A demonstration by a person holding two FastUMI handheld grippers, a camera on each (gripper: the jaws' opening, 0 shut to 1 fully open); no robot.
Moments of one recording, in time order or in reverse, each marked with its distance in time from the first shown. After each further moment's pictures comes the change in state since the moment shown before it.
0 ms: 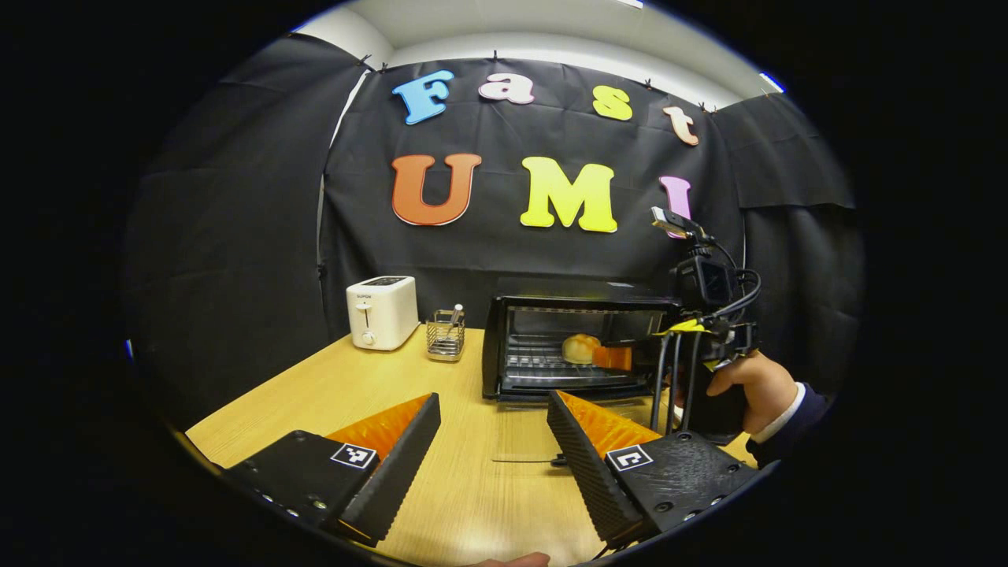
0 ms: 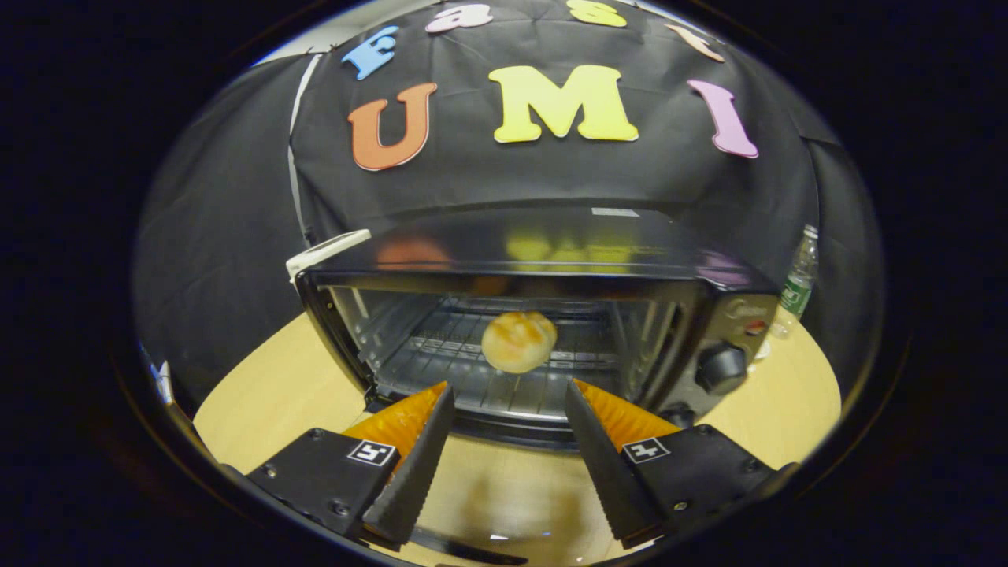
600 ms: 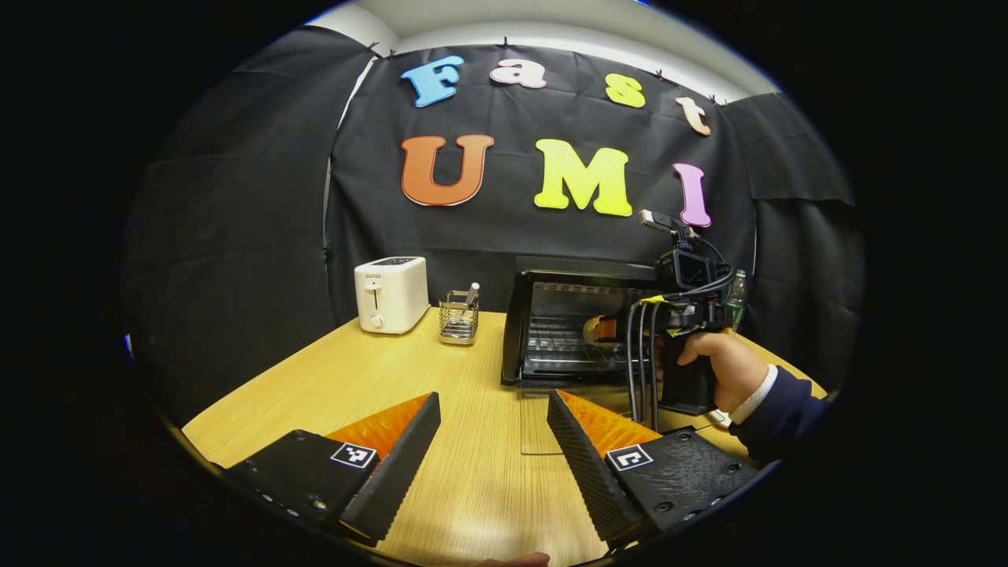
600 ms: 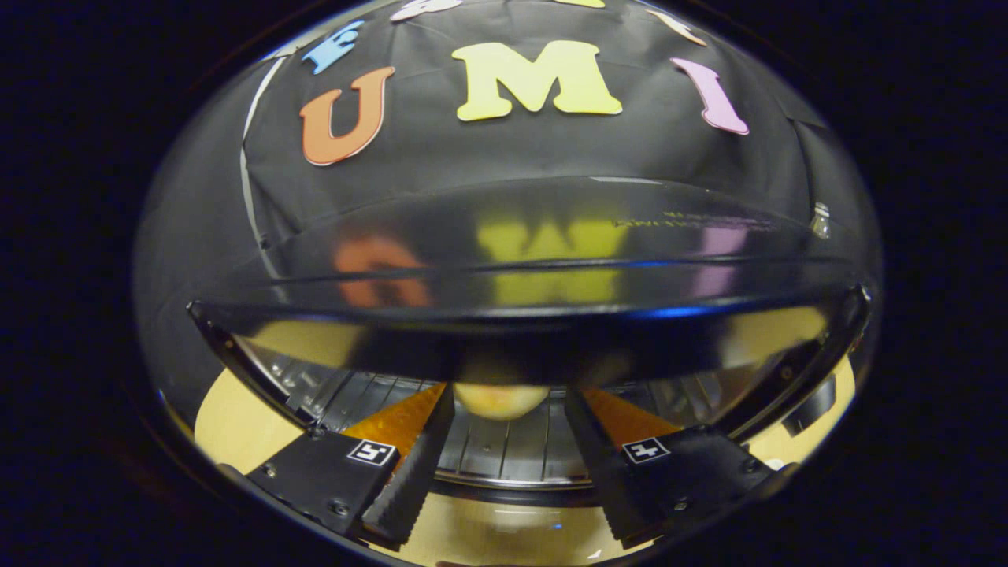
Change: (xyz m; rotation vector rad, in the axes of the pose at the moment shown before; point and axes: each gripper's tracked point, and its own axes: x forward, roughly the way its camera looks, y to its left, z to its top) left arm 0.019 0.023 -0.020 -0.004 0.054 0.012; right arm 0.083 -0.019 0.008 0.116 0.035 -0.073
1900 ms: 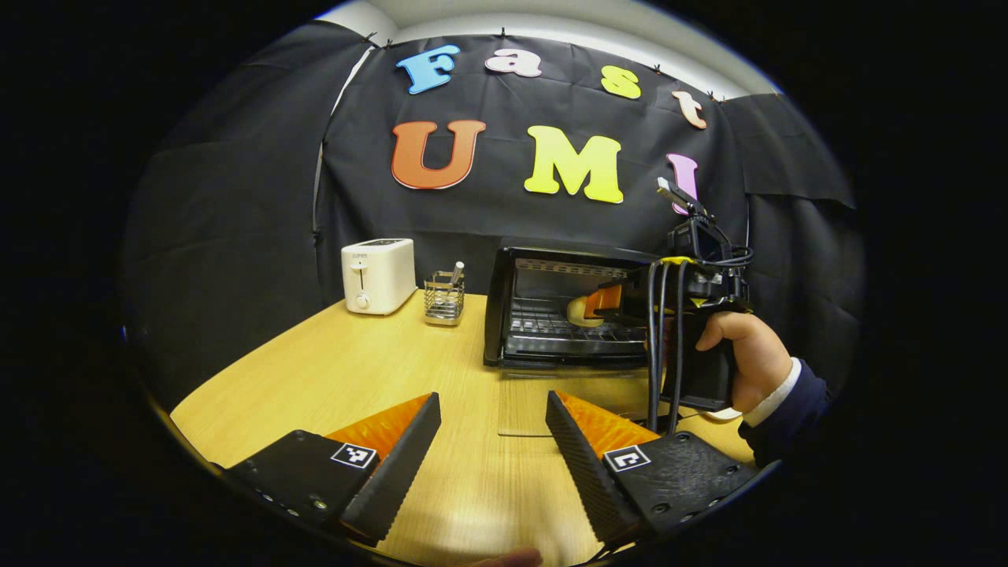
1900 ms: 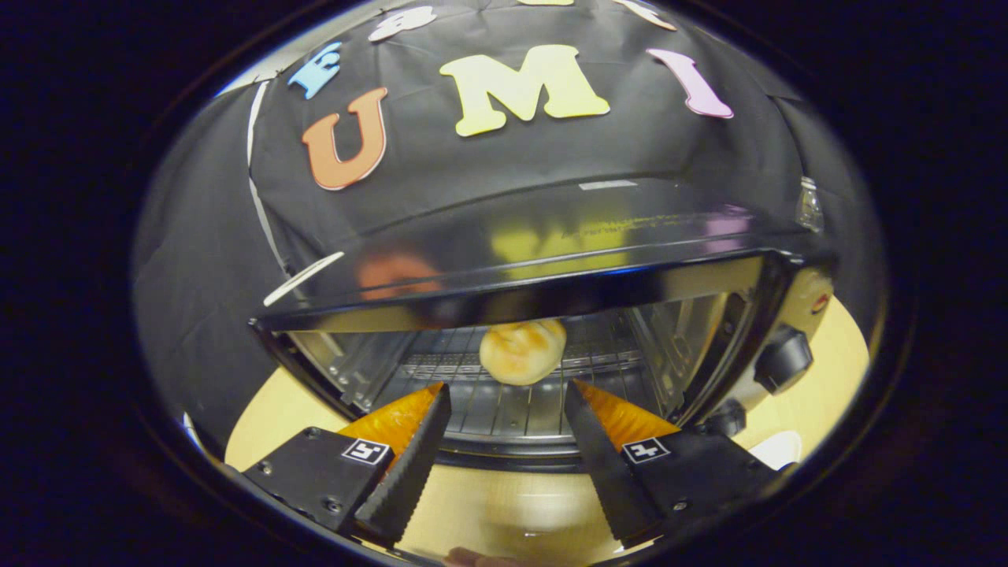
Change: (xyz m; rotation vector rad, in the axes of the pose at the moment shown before) left arm -0.004 -0.024 -0.025 -0.029 0.054 -0.043; right arm -0.066 0.026 -0.005 0.093 -0.039 0.105
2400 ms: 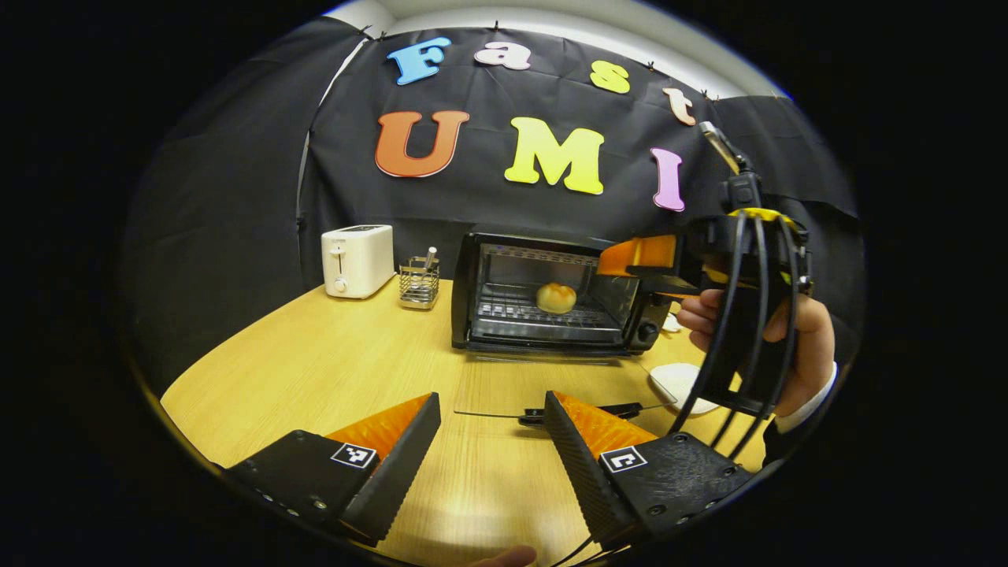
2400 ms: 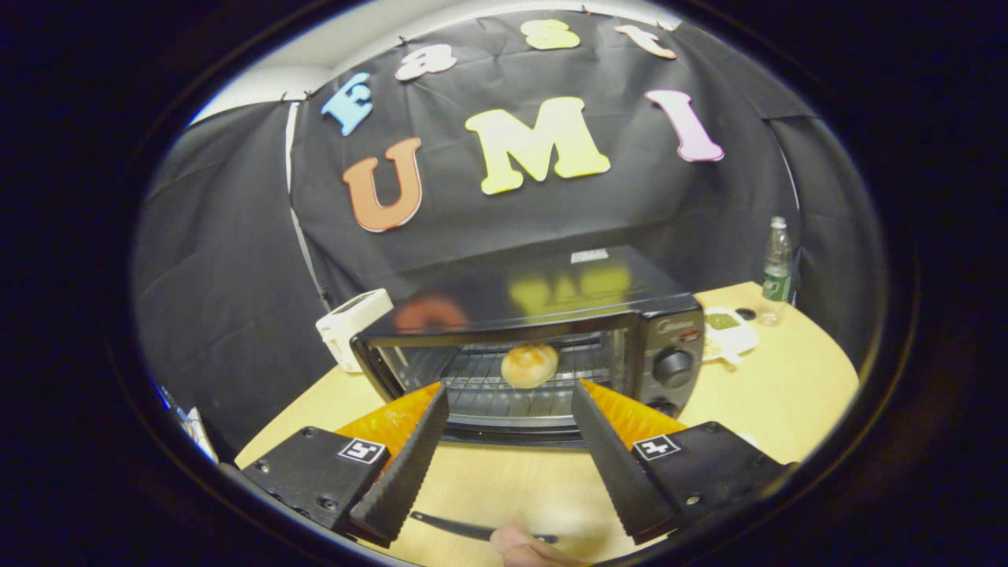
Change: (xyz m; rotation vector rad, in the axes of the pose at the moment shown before) left arm -0.022 -0.040 -0.009 -0.014 0.048 -0.066; right arm -0.130 -0.008 0.030 -0.066 -0.174 0.036
